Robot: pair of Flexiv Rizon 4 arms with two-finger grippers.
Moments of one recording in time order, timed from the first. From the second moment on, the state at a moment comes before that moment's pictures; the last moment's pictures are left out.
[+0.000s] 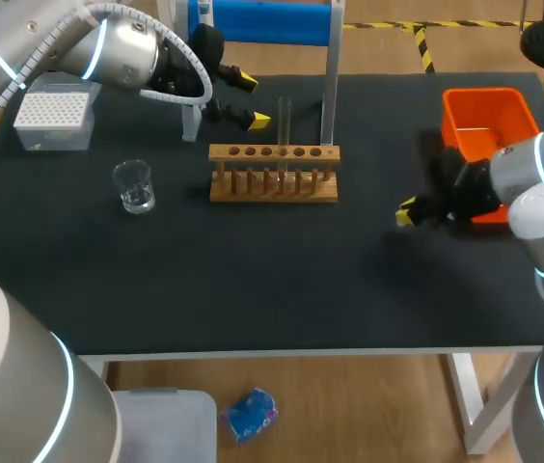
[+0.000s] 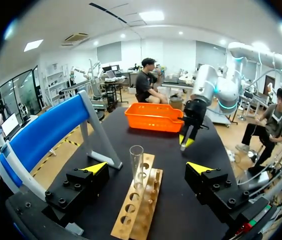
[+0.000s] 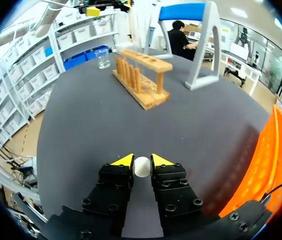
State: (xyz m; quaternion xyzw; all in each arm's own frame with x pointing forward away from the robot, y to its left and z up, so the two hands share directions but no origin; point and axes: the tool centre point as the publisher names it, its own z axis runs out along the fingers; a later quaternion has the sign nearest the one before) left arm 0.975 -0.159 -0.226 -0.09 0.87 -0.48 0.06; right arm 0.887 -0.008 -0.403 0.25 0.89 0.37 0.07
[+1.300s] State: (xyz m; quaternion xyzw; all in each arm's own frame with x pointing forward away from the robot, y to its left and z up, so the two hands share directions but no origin) left arm 0.975 -0.159 -0.226 -0.09 0.87 -0.48 0.06; right arm 0.939 0.107 -0.200 0.05 0.93 0.37 0.07
